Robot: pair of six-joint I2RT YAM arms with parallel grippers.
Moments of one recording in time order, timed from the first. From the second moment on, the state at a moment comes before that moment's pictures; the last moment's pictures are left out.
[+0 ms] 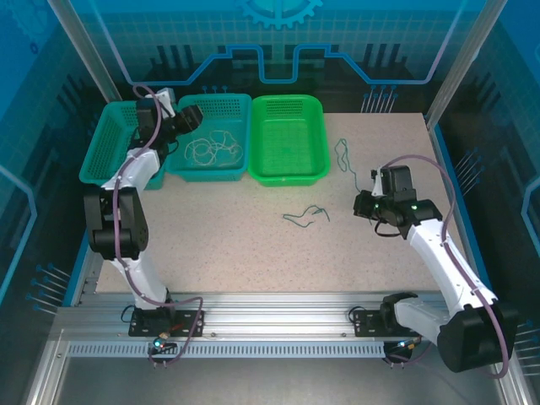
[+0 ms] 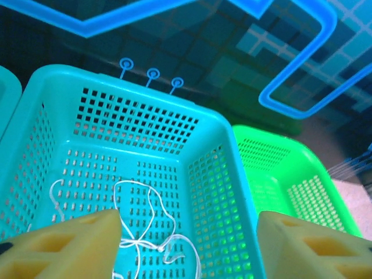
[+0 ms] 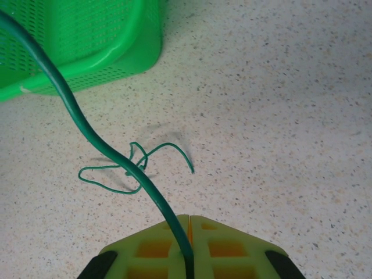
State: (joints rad) left arm 0.11 1.84 1.41 0.06 0.35 -0.42; right arm 0.17 1.09 0.89 -0.70 -0.16 0.42
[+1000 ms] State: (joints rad) left arm -0.54 1.01 0.85 -0.21 0.30 -0.22; right arm 0.35 2.19 1.90 -0.72 -0.16 0.49
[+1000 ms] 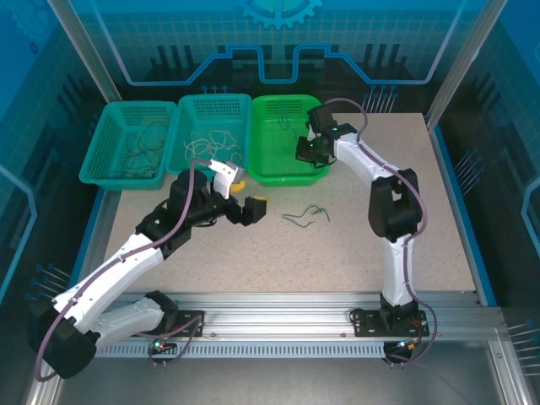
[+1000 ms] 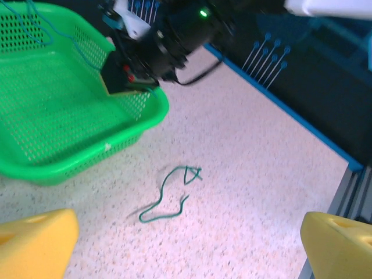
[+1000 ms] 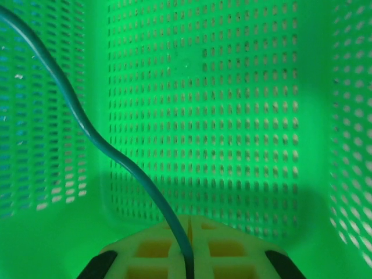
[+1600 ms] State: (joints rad) left arm -0.54 1.03 0.85 -0.25 0.33 -0.12; right arm 0.35 1.81 1.68 -0.77 -0.11 0.46
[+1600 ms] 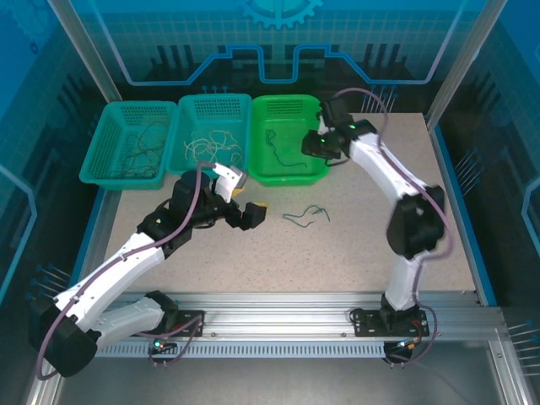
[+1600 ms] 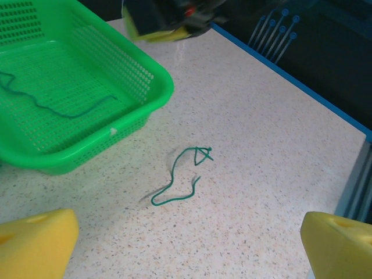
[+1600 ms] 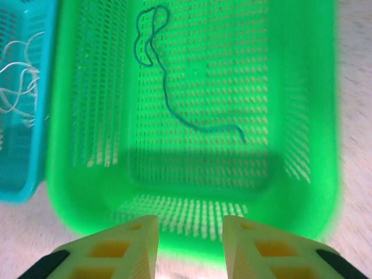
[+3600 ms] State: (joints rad) left arm -0.72 1.01 0.80 -0.22 0.16 0.11; right arm 0.35 1.66 1.60 -0.65 -0.13 0.40
